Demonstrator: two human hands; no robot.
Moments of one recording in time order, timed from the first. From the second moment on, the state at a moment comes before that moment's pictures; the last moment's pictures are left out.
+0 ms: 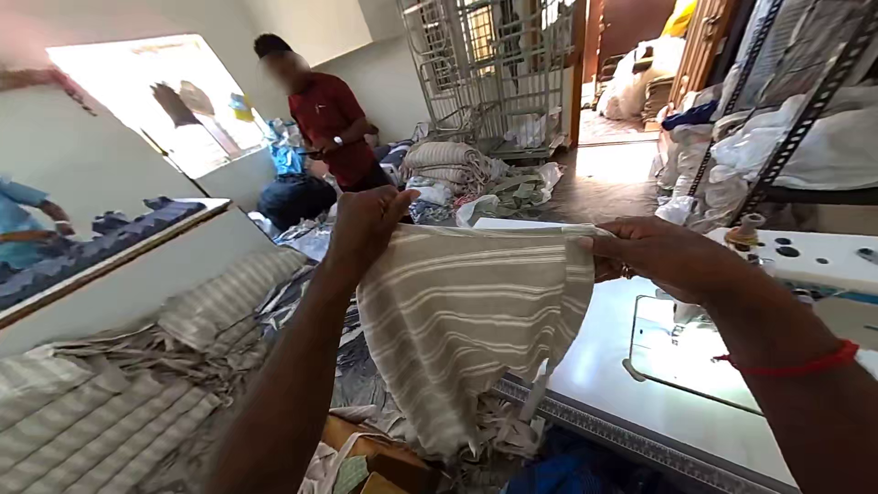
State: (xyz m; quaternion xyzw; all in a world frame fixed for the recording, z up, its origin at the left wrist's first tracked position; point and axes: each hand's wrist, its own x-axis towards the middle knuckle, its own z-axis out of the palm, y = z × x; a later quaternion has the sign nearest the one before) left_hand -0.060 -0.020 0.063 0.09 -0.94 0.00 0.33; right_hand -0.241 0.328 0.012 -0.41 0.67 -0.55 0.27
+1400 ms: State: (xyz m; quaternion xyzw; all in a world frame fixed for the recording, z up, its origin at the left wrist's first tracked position) left_hand -0.122 0.113 -0.217 0.30 -0.95 -0.07 0.00; right_hand -0.293 0.302 -0.162 -0.19 0.87 -0.45 0.09
